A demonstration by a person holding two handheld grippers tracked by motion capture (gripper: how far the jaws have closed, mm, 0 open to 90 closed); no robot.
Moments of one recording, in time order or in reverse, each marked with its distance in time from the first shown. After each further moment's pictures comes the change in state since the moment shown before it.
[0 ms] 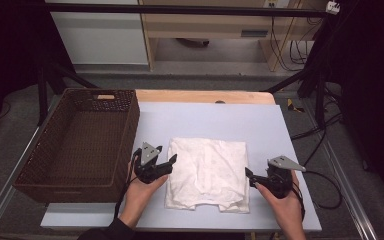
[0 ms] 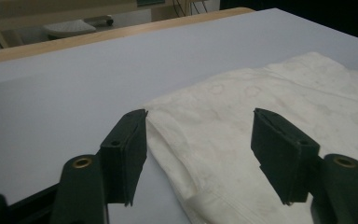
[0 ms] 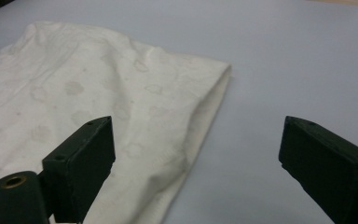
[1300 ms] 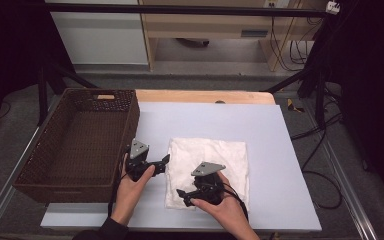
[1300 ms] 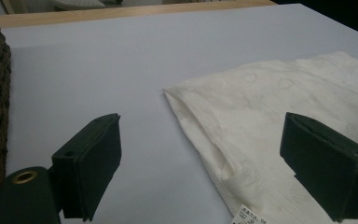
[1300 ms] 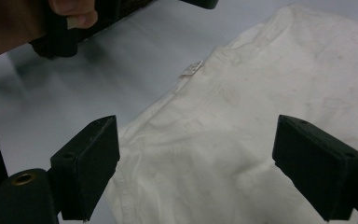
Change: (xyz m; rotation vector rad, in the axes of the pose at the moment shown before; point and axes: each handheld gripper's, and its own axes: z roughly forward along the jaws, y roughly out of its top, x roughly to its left) left arm 0.024 -0.006 -0.009 0.049 0.021 -0.086; right arm 0.167 0.019 0.047 0.138 0.433 -0.254
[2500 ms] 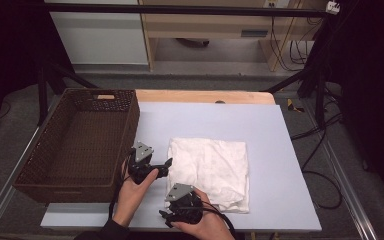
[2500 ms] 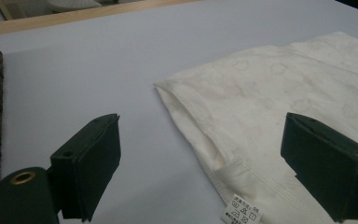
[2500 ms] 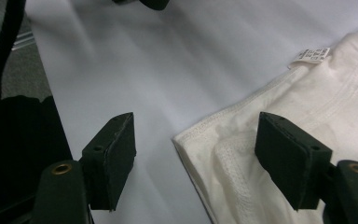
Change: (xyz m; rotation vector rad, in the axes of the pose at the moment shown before) left arm -0.011 -0.002 0.000 0.025 0.004 0.074; right arm 0.063 -0.010 0.030 0.099 0.047 -0.206
